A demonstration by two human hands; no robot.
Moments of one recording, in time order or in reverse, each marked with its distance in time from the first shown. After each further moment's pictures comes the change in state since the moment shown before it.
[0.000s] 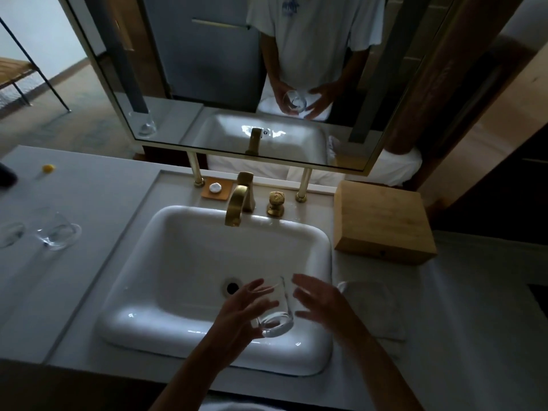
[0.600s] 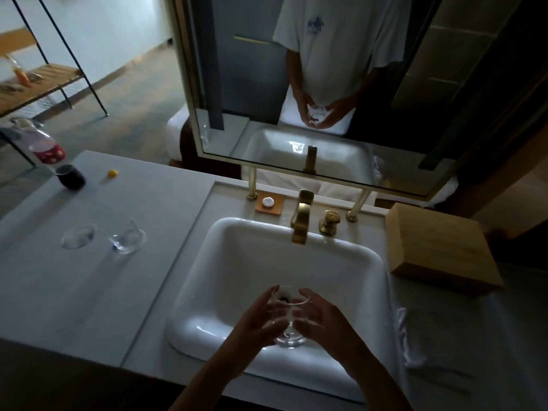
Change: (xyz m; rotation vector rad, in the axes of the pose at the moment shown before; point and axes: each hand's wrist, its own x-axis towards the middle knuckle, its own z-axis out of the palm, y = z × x) left_hand -0.023 0.053 -0.116 0.281 -0.040 0.114; right_hand 0.037 -0.025 0.135 -0.176 -0.067 -0.037
